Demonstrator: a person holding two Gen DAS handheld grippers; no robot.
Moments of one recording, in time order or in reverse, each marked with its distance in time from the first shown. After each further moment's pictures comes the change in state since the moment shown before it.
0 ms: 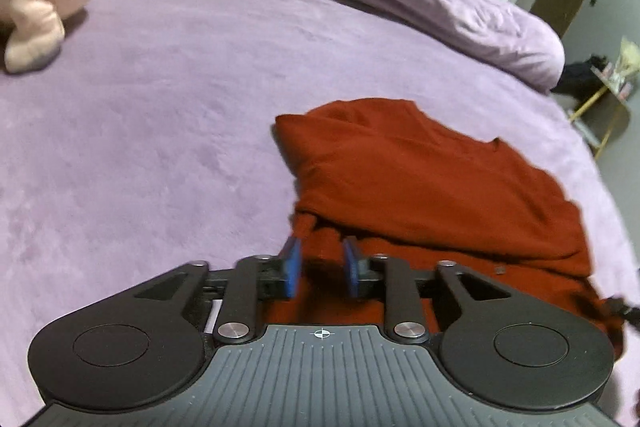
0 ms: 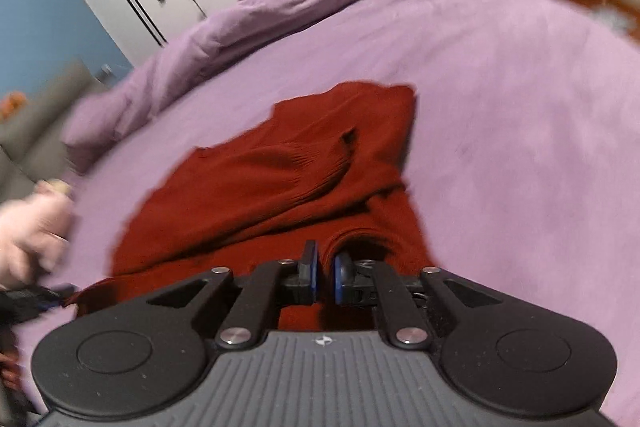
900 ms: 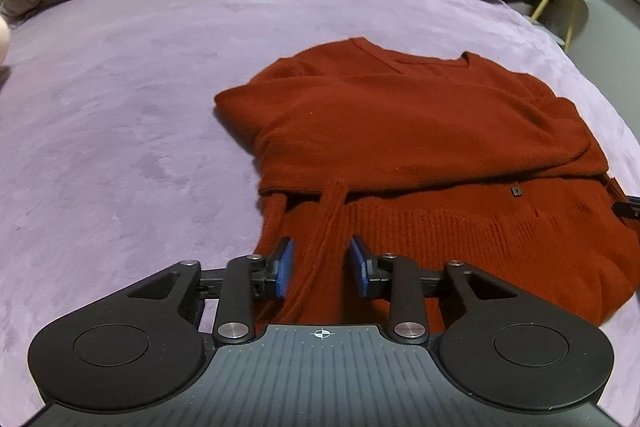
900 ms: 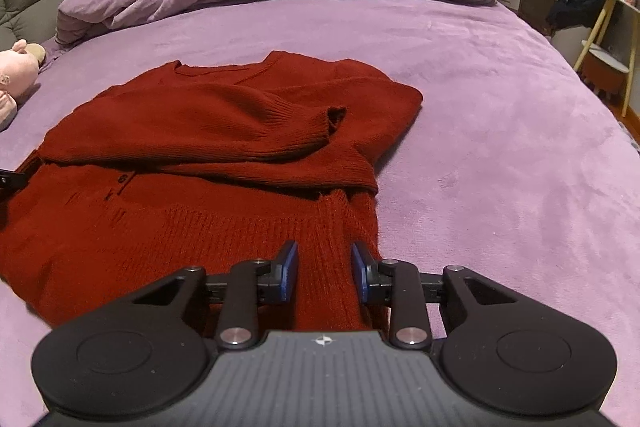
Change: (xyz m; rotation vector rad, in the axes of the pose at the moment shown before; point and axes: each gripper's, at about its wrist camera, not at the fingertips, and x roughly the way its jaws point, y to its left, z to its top) left arm 0.048 -0.016 -0.004 0.294 0.108 -0.069; right arm 0.030 0.007 -0.005 -0.370 0.097 -0.095
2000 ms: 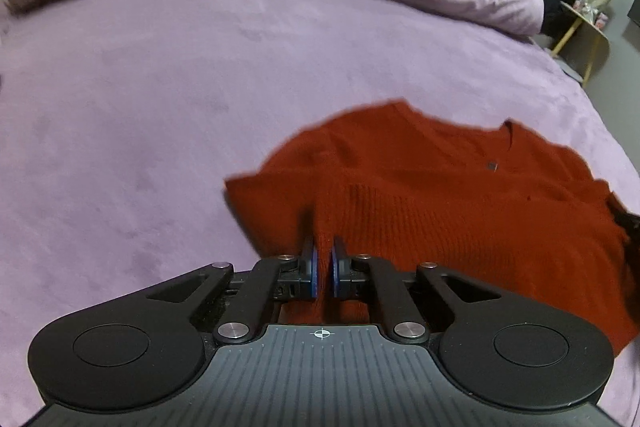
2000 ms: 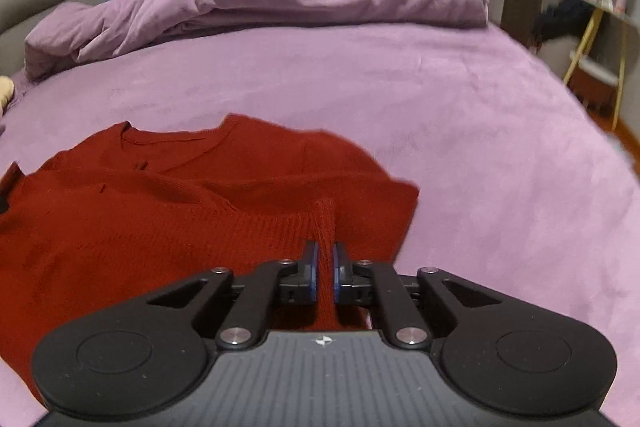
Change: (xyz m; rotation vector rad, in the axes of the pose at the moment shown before) left arm 0.037 0.029 0.083 -0.083 -0.075 -0.010; right arm 0.048 -0.010 0.084 0.013 -0.133 -0.061
